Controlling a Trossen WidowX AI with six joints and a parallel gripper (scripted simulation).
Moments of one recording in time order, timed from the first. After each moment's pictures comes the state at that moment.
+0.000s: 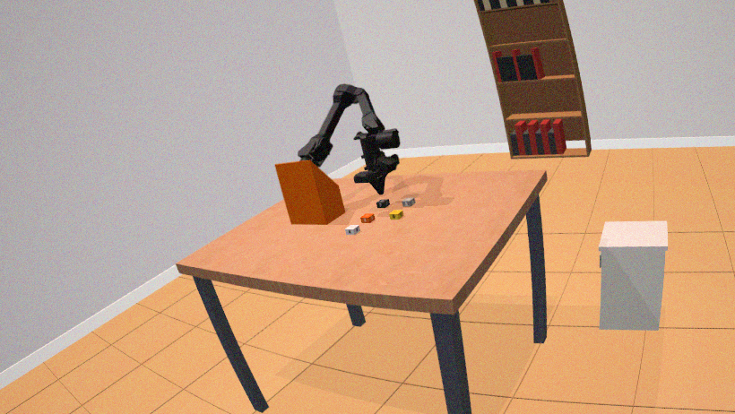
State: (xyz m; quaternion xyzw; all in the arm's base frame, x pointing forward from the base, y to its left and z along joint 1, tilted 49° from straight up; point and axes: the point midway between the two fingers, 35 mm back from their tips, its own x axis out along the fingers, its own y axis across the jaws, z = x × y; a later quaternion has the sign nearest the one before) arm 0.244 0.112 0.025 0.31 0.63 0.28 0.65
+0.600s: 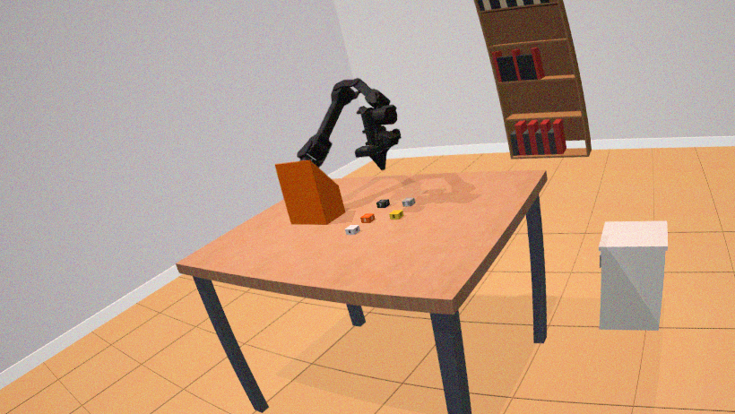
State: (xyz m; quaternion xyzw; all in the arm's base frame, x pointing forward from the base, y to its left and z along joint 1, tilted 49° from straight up) arm 0.266 0.050 0.086 0.31 0.63 0.28 0.66
